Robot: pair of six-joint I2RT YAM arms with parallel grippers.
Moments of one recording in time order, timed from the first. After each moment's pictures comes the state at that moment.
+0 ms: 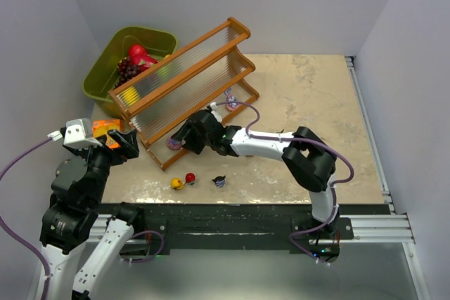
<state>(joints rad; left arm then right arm) -0.30 0.34 0.95 -0.73 -0.32 -0.35 0.99 1.99 1.39 -0.03 0.09 1.44</state>
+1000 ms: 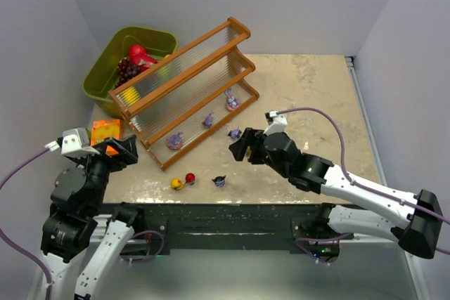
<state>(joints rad) -0.30 0.26 0.91 -0.75 -0.32 -0.40 0.99 1.01 0.74 -0.19 0.35 0.84</state>
